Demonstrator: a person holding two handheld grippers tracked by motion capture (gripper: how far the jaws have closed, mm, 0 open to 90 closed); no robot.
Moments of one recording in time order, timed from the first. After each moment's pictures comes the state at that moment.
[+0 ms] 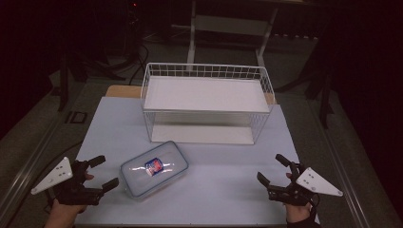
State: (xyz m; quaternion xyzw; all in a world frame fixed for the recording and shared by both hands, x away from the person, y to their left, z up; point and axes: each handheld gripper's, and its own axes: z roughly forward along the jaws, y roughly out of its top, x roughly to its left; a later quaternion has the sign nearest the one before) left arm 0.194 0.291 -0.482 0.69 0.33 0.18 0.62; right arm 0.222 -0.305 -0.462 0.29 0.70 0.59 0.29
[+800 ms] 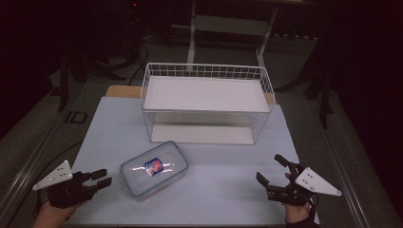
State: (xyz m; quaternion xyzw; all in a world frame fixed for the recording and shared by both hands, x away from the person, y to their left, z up) left arm 0.195 0.315 -0.504 0.76 0.37 0.13 0.52; right arm 0.222 -0.302 -0.462 0.29 0.70 0.59 0.28
